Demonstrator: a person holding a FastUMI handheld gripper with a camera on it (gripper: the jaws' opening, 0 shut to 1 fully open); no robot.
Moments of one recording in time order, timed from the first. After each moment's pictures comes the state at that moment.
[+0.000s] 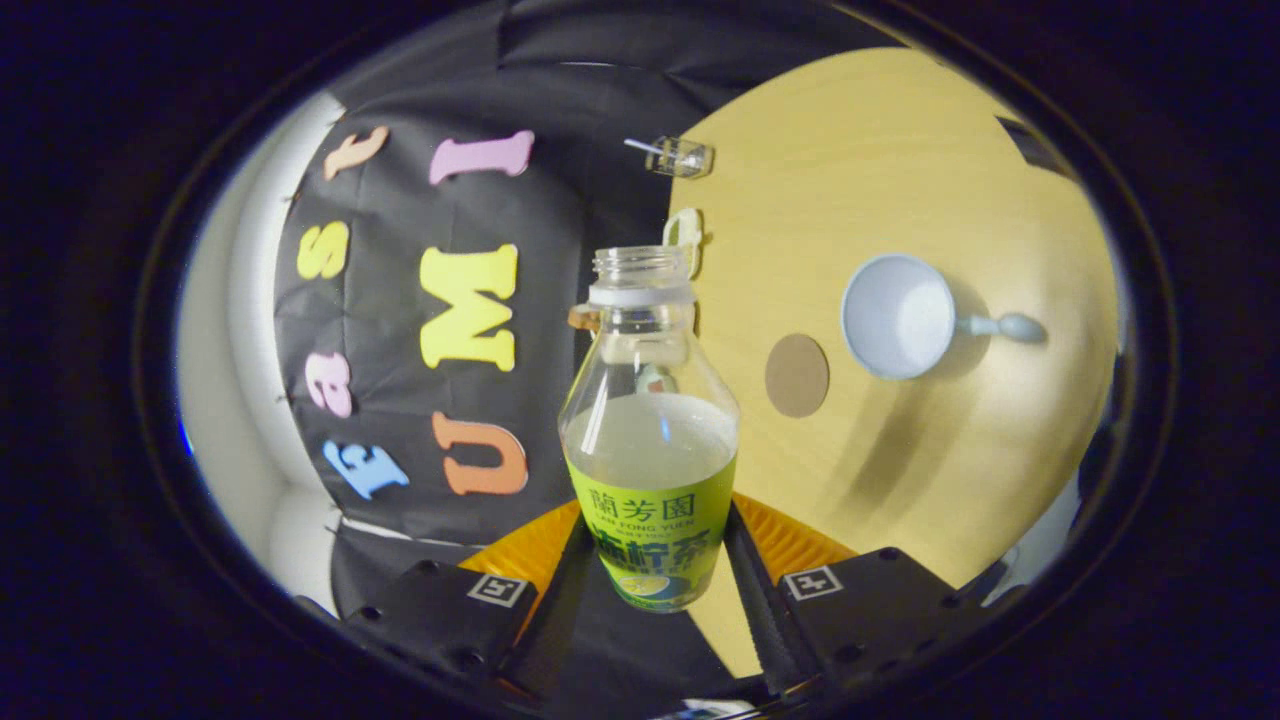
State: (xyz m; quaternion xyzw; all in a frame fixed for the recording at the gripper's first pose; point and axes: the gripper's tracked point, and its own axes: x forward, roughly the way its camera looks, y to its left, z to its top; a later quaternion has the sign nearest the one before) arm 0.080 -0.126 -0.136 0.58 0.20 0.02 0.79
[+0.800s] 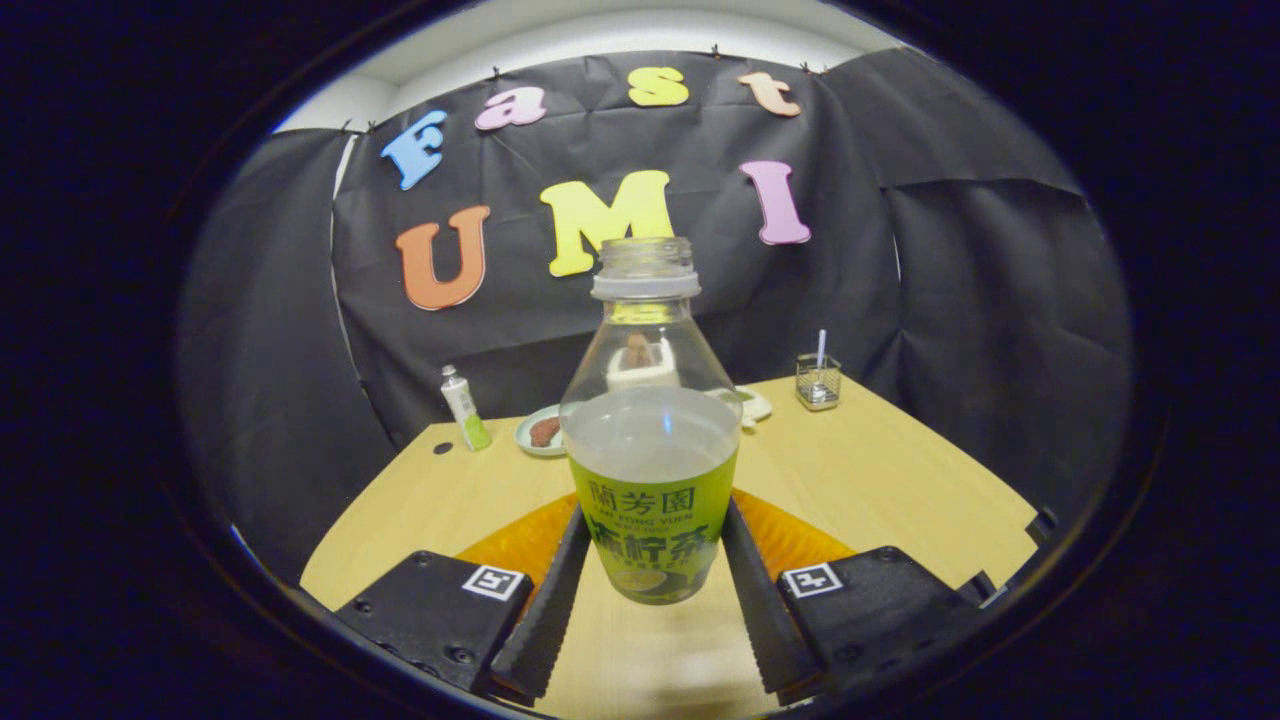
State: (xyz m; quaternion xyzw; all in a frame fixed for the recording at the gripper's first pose) arm 0.110 -0.161 -0.127 0.06 0.13 -0.08 0.99
